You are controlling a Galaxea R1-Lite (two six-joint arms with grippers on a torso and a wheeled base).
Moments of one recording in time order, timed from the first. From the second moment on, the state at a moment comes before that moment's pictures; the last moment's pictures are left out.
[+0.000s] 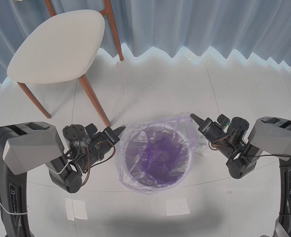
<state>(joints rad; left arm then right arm) -0.36 2.32 -0.79 -1.54 -0.23 -0.90 0.31 2.40 -0.95 -1.55 0.26 0.81</state>
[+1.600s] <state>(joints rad) -0.32 2.57 -0.88 -1.54 -0.15 -1.03 0.31 2.60 -0.98 -1.55 0.08 0.80</state>
